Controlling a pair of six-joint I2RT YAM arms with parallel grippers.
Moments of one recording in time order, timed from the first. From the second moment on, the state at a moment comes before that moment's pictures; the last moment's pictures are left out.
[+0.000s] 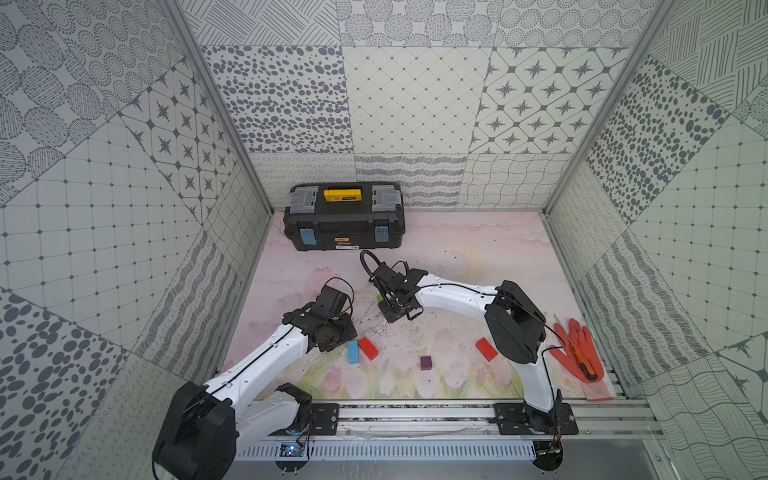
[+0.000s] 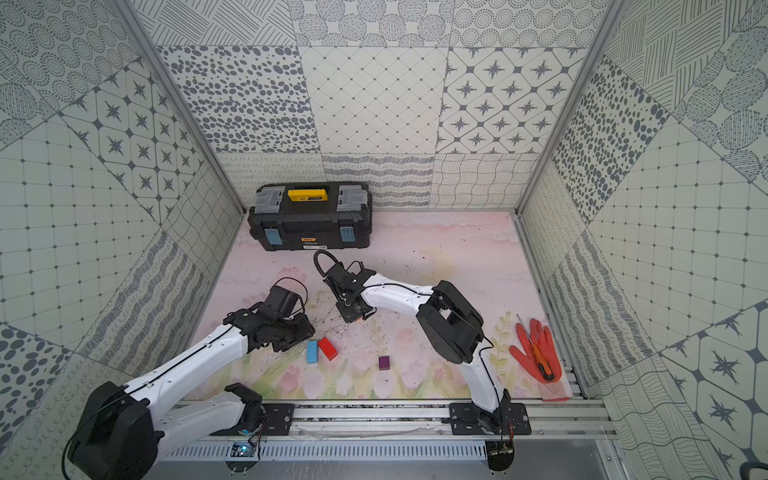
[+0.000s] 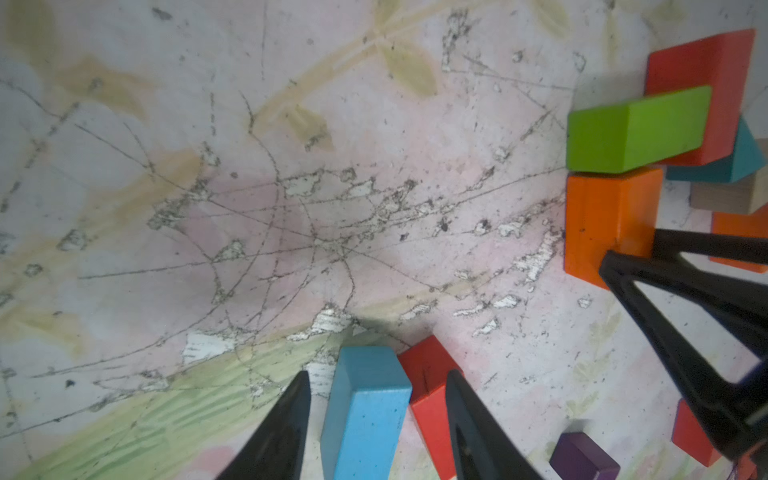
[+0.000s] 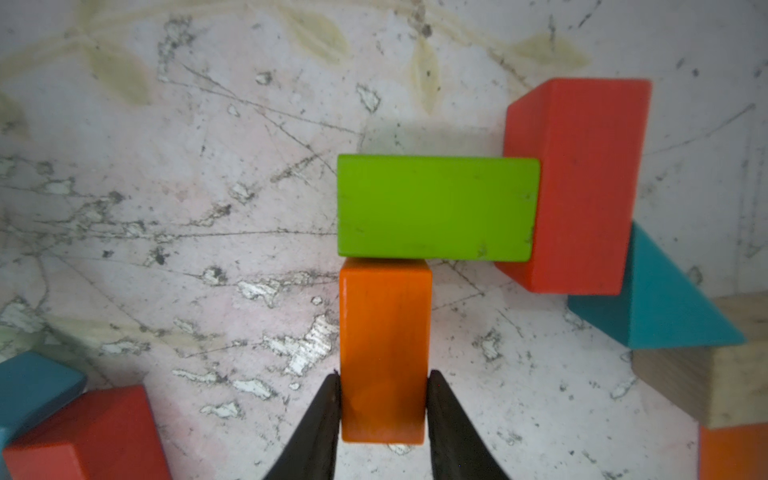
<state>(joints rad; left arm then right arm) -0.45 1.08 0.59 -0.69 0.08 -0.86 0.96 2.08 1.59 -0.77 0.12 0.32</state>
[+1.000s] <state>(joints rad) -0.60 1.05 0.59 -0.80 0.12 -0.88 0.89 1.54 1.16 -0.76 0.25 0.50</state>
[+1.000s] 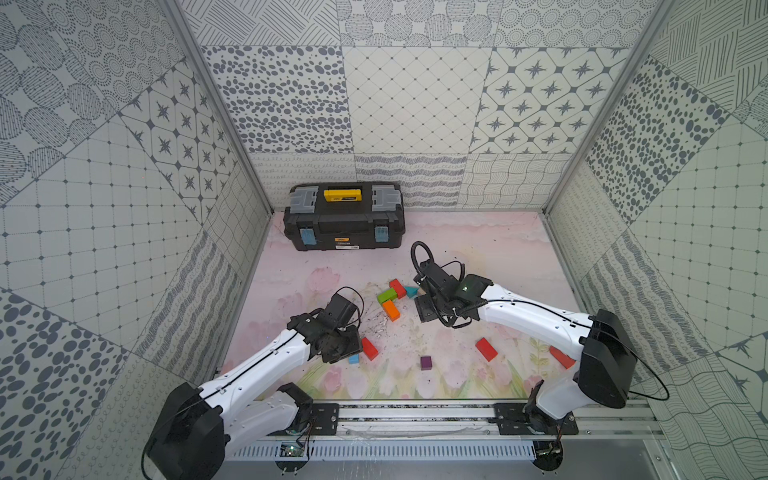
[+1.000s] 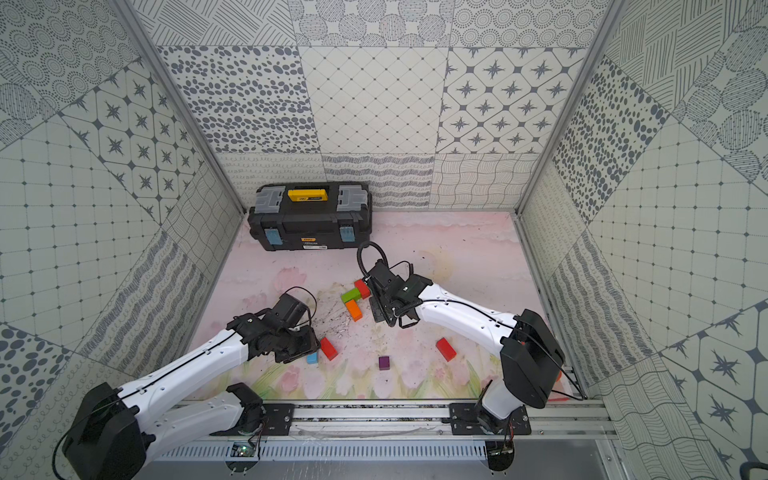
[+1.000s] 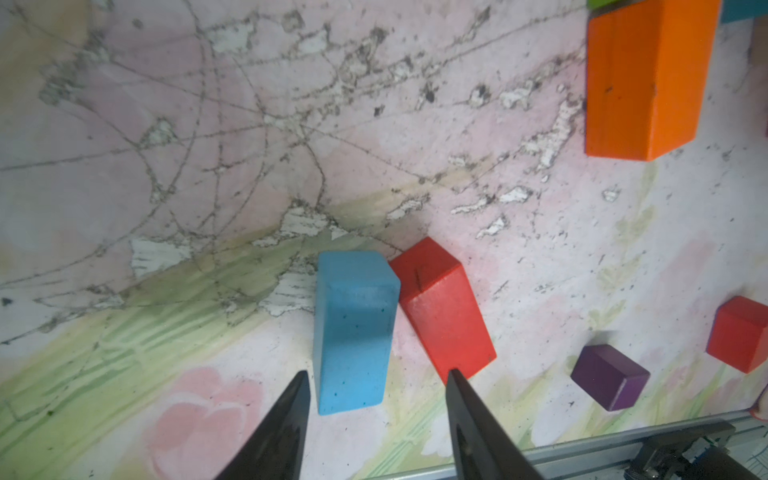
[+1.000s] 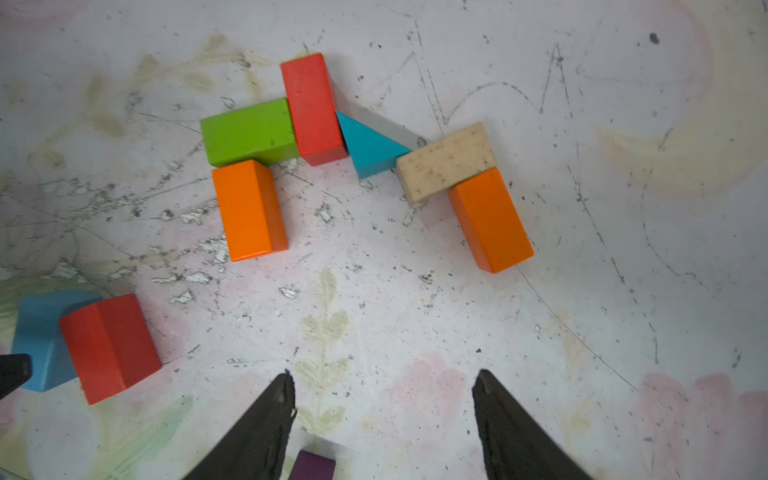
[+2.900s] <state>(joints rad) -0.97 1.95 1.50 -0.95 -0.02 -0.45 0.42 1.05 0.88 -0.87 0.18 0.61</state>
